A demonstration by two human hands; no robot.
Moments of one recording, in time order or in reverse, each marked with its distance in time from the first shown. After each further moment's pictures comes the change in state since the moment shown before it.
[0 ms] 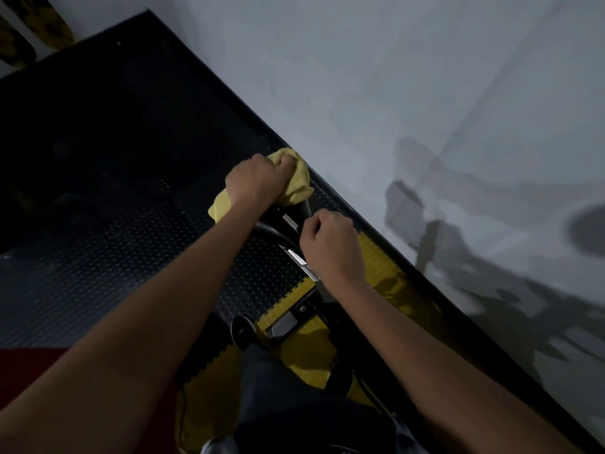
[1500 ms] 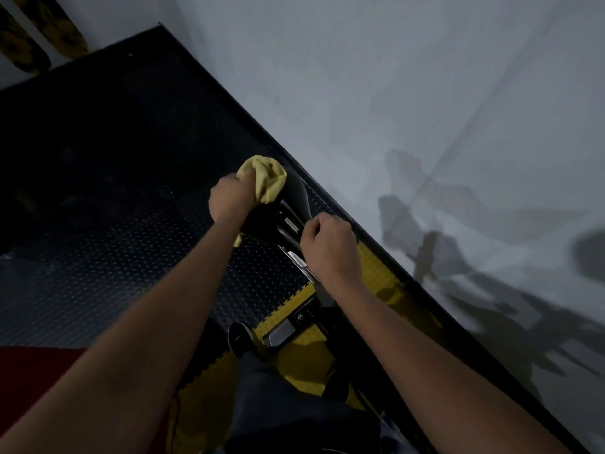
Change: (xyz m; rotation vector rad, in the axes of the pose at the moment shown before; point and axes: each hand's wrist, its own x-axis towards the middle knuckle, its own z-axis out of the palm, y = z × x) left_hand -0.012 -0.050 -0.002 -0.507 -0.041 -0.306; right_hand -0.005 -0.003 -0.001 -0.014 0.021 0.017
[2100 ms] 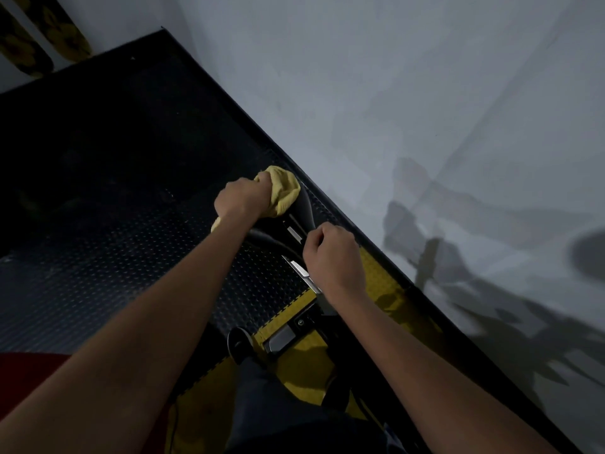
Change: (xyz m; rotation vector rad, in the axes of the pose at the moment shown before) left_hand 0.004 0.026 0.003 0.392 -0.039 0.047; right_hand 0.001 0.001 0.001 -0.003 -0.025 0.001
